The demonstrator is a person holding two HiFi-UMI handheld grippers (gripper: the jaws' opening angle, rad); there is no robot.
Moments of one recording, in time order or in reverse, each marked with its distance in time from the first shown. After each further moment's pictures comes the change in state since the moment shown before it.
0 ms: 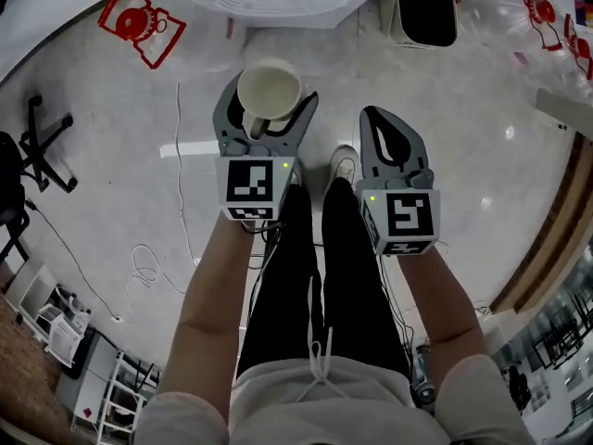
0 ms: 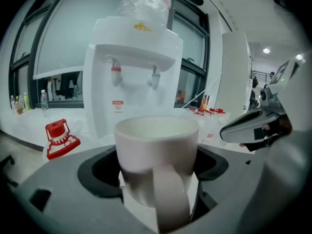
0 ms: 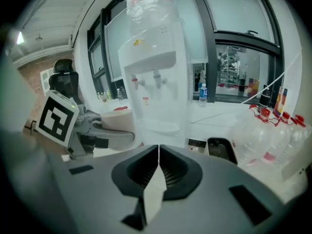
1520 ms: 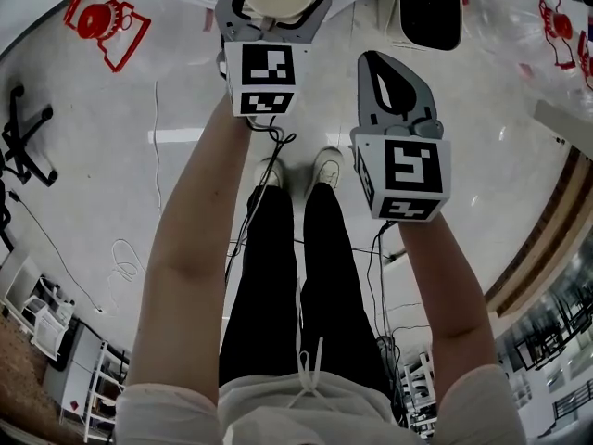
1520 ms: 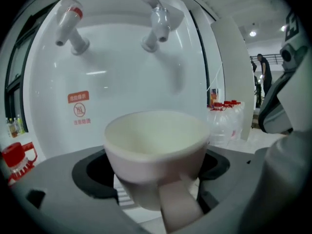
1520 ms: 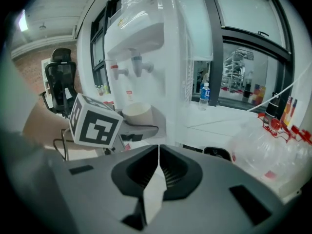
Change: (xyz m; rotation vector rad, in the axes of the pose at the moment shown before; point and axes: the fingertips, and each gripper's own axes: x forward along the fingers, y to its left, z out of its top) left arm 0.165 0.038 0.036 0.151 -0.148 0.081; right arm 0.081 -0.056 0.025 -0.075 0.001 -0.016
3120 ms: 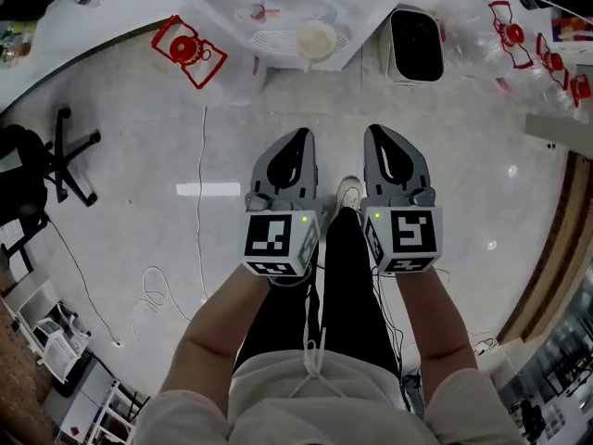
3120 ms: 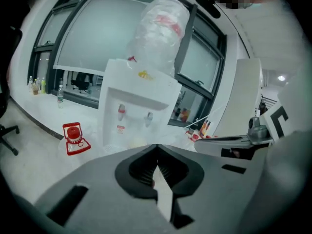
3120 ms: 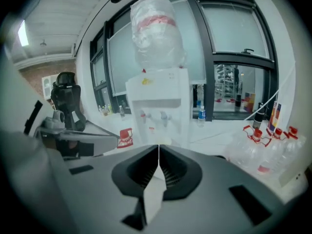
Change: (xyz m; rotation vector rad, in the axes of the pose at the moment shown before) left arm -0.258 -0.047 0.096 -0.405 0.068 -0.017; right arm -0.150 0.074 0.069 0.098 -0.147 -0.018
